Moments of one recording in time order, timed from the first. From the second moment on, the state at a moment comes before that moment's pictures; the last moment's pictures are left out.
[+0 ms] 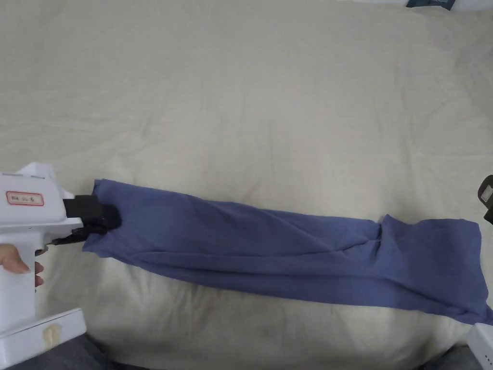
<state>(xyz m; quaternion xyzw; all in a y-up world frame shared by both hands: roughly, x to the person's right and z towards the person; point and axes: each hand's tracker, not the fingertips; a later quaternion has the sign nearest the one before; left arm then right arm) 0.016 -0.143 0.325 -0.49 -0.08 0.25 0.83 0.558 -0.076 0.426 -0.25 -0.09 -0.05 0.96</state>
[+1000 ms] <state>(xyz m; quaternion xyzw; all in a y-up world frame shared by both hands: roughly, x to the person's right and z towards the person) 0.348 -0.188 0.292 -0.57 -0.28 0.18 0.75 0.615 -0.048 0.471 -0.21 -0.11 -0.06 0.97</state>
